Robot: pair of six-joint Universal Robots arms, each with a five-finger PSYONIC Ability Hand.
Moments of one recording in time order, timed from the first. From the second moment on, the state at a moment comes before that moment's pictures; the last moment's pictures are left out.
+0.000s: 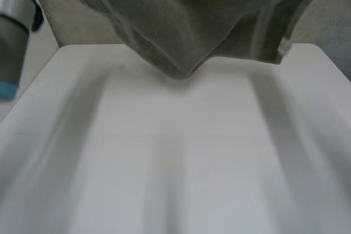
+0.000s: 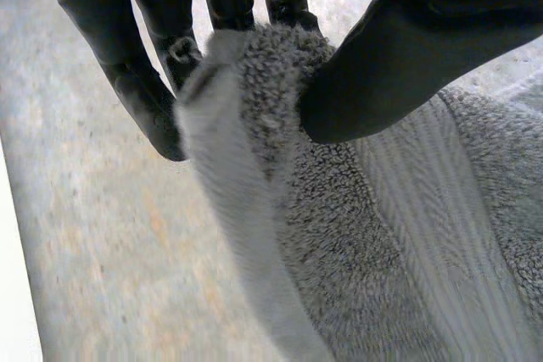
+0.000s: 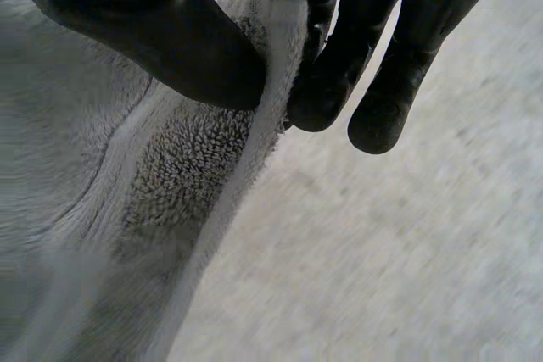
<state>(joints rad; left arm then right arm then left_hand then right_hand) 4.43 -1.77 -1.26 3.53 -1.51 3.18 1.79 -1.35 1.14 -0.21 1.43 2.83 1.46 1.52 1.55 1.53 1.51 1.34 1.32 1.35 1.35 1.18</state>
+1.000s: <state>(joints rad) 4.53 -1.47 -2.11 3.61 -1.30 3.55 1.41 -1.80 1.82 0.21 1.06 2.62 1.47 1.52 1.53 1.53 1.51 1.34 1.32 1.35 1.35 1.18</state>
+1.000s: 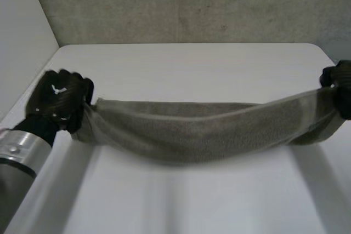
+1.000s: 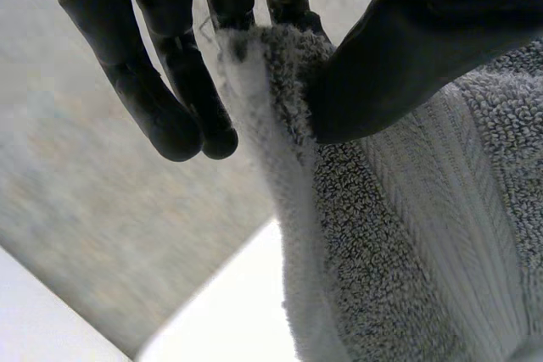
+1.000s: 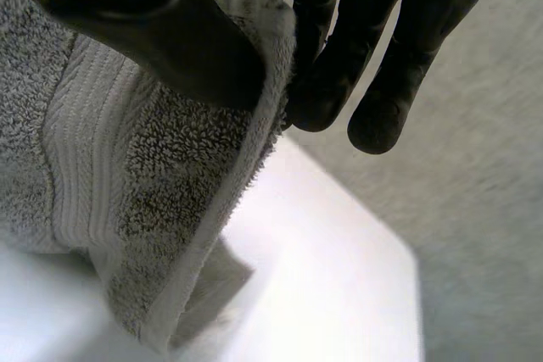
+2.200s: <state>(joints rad) 4.44 -2.14 -1.47 3.46 -1.51 3.57 1.65 -1.18 1.52 -0.21 1.42 2.72 0.27 0.26 0.25 0.27 0.22 0.23 0.25 0.25 0.26 0.02</state>
